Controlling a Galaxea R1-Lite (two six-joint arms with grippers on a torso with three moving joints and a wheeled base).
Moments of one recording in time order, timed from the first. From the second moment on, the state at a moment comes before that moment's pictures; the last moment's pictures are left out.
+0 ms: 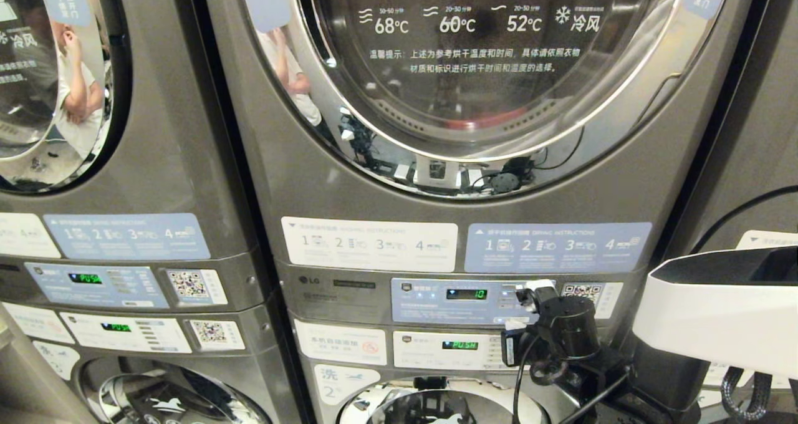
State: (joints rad) left arm 0.00 0.00 0.00 0.01 -0.01 0.06; right arm 0.52 2.25 -0.52 -1.26 -0.28 0.20
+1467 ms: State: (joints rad) left arm 0.00 0.00 0.00 0.01 -0.01 0.06; right arm 0.33 0.78 -0.06 -0.60 -0.12 -0.01
